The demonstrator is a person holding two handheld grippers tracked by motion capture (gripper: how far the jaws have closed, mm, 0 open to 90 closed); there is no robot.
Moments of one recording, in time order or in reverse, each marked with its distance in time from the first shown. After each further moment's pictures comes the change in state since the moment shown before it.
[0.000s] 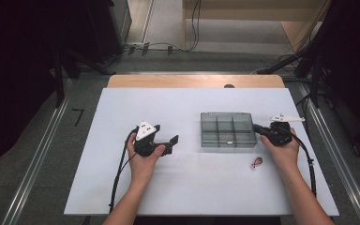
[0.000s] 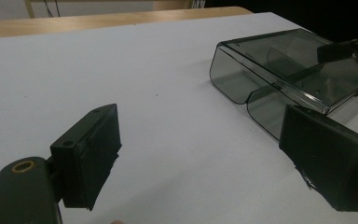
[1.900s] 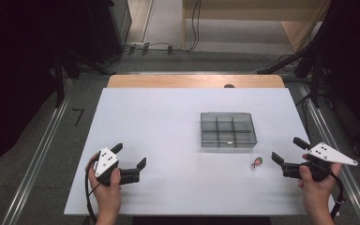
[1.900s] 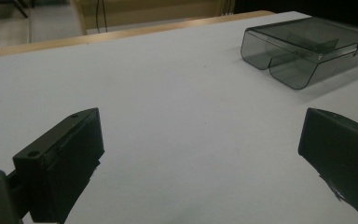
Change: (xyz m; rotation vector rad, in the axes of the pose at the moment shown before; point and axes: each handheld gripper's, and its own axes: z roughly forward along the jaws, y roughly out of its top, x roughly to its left) left arm 0.014 -0.040 -0.113 -0.085 0.132 0.083; right arm 0.030 -0.049 -0.123 -0.283 -0.030 -0.105
